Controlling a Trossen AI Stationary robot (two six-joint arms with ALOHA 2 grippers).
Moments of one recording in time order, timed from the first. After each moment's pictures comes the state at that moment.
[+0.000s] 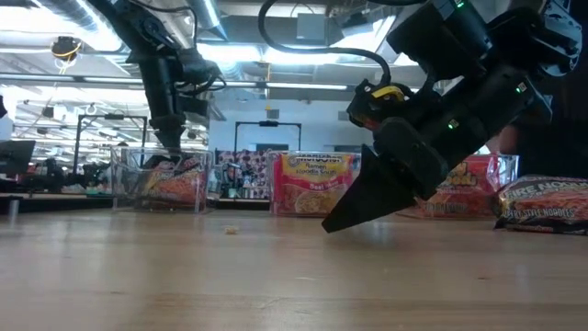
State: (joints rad) left arm 0.90 1.41 0.98 -0.70 -0.09 0.49; right arm 0.33 1.92 0.77 0.41 0.38 0.44
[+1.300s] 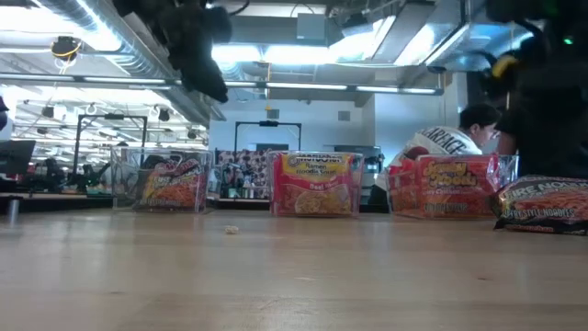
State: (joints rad) left arm 0.32 1.19 0.97 -0.58 0.14 -0.02; right arm 0.33 1.20 0.76 -1.07 0.18 1.10
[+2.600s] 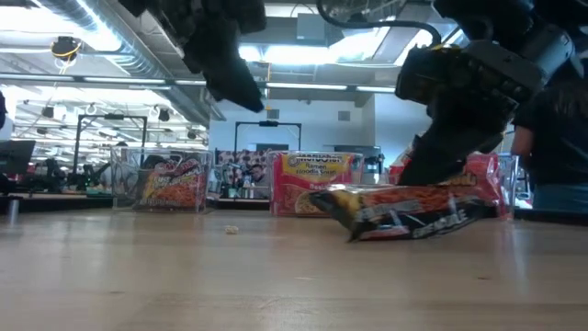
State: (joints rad) left arm -0.08 1.44 0.96 -0.29 0.00 -0.17; right arm 0.32 1.57 0.62 0.20 0.14 0.54
